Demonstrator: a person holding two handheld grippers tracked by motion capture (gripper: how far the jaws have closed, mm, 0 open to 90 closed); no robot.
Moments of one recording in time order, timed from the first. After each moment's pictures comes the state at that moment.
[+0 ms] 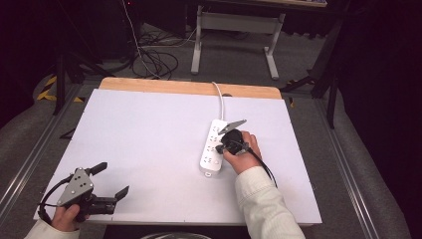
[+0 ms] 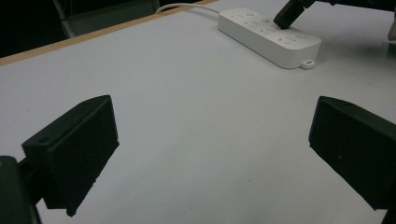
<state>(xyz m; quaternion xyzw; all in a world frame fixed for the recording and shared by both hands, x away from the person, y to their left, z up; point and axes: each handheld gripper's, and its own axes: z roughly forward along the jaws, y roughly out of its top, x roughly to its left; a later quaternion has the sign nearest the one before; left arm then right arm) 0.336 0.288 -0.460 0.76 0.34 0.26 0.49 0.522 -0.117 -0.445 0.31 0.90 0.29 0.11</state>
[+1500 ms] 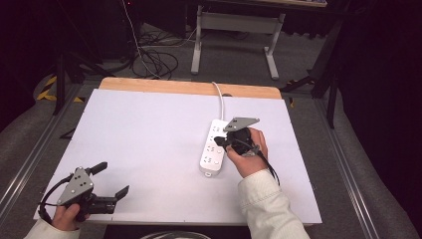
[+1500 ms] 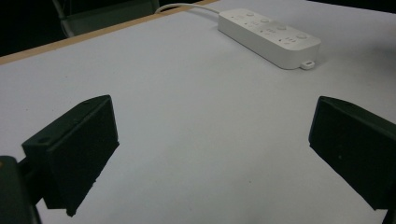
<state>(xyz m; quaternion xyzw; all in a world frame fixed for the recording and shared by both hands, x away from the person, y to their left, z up) 0.337 0.289 -0.460 0.76 0.34 0.26 0.49 0.488 -0.122 -0.390 0.26 0.87 0.38 0.17</state>
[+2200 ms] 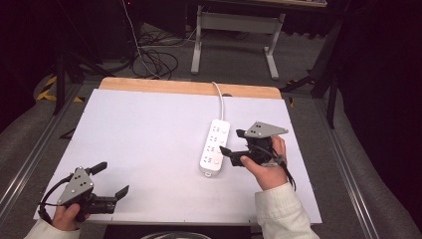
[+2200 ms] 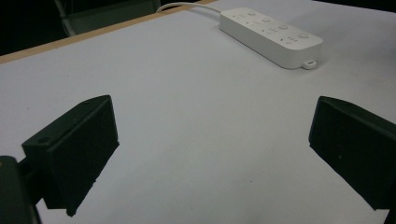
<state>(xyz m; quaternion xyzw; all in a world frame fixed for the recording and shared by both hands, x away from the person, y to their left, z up) 0.337 0.289 -0.460 0.76 0.34 0.26 0.49 0.453 -0.159 -0.372 0.29 0.82 0.47 0.19</state>
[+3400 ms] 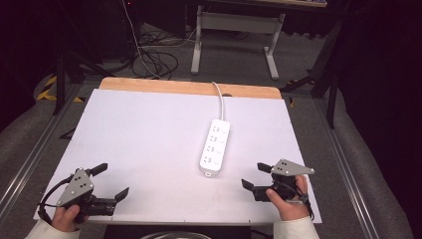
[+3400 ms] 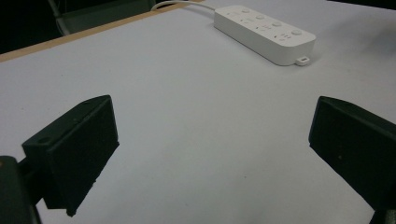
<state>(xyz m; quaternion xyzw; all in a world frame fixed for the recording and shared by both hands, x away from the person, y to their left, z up) 0.334 0.288 -0.459 0.76 0.34 0.26 0.49 0.396 -0.228 -0.441 0.34 0.80 0.48 0.15</state>
